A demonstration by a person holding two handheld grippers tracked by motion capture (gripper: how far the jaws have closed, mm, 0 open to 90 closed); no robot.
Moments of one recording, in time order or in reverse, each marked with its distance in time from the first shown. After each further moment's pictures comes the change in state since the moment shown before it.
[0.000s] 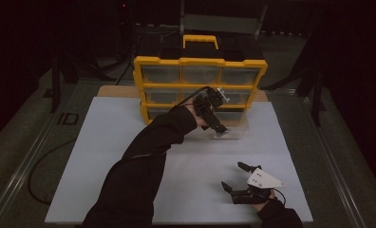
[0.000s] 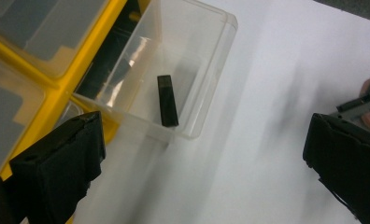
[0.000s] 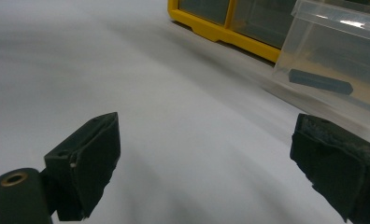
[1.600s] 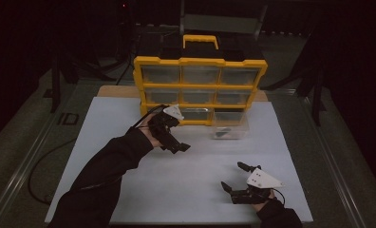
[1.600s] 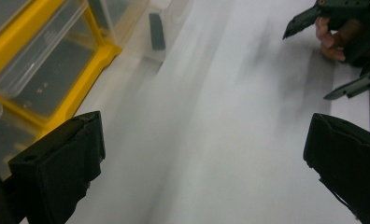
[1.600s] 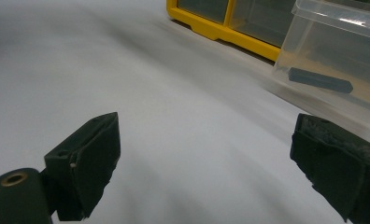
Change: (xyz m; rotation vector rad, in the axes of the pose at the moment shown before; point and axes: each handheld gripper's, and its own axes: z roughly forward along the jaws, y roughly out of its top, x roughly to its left) left arm -0.014 -0.126 -0.059 -0.132 -0.019 0.000; right arm 0.000 -0.001 0.002 0.009 -0.005 -0.018
